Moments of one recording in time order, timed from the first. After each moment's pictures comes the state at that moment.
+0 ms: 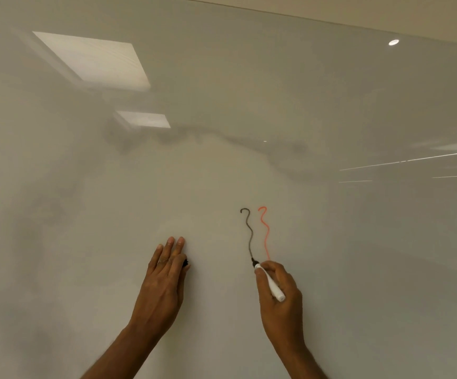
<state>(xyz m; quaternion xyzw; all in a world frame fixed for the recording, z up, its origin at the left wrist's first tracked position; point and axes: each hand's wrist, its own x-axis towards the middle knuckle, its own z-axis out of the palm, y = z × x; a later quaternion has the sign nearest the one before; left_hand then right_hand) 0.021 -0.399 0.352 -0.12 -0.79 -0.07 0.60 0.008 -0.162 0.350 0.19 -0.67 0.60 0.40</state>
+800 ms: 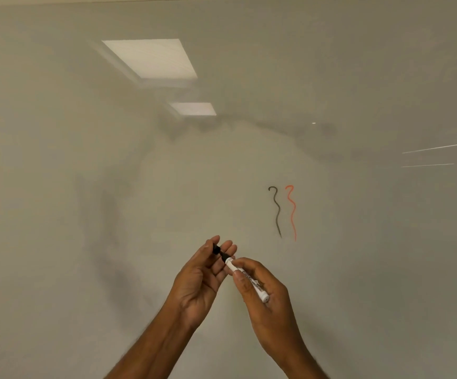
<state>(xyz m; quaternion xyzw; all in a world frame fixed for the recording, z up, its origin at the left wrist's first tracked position) 0.157 -0.311 0.378 -0.02 -0.33 -0.92 0.19 0.141 -0.167 0.351 0.41 -0.63 0.65 0.13</state>
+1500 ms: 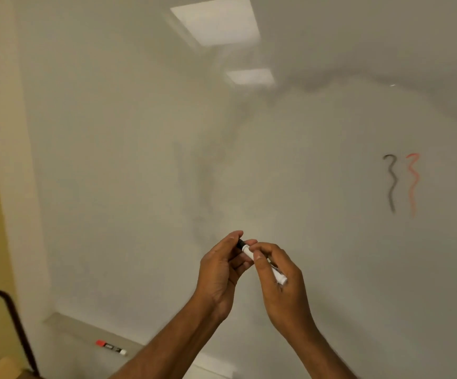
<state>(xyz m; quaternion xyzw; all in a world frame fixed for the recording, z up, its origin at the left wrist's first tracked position) 0.246 -0.430 0.325 0.07 -0.43 -0.84 0.32 0.196 -0.323 0.305 0.41 -0.63 0.65 0.10</state>
